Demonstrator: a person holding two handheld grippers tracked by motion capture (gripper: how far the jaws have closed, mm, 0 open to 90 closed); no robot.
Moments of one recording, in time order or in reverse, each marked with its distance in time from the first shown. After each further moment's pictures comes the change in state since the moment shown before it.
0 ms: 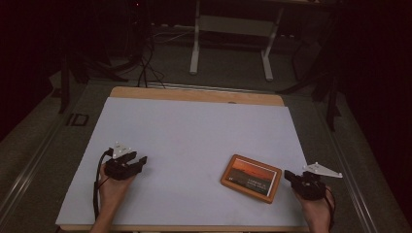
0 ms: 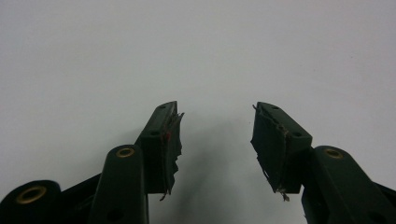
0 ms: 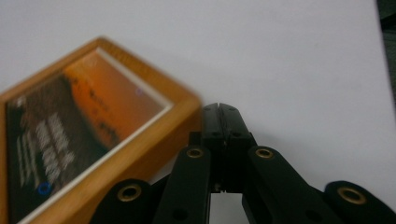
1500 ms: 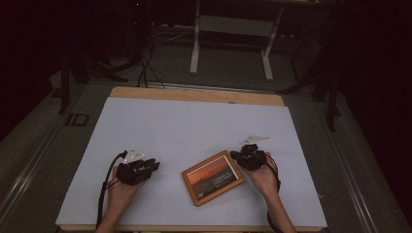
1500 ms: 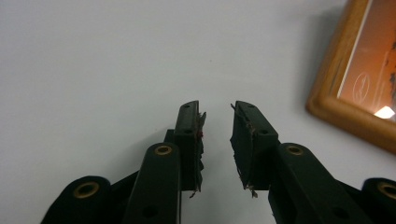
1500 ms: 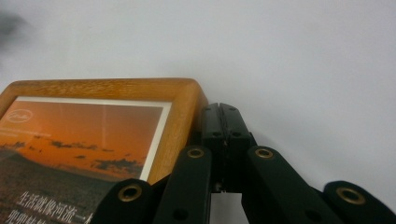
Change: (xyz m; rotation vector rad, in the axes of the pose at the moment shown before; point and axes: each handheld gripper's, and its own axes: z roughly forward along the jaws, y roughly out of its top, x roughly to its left) left arm -0.033 0.003 0.003 0.010 -0.214 0.121; right arm 0.111 0.079 0.112 0.112 0.244 -0.262
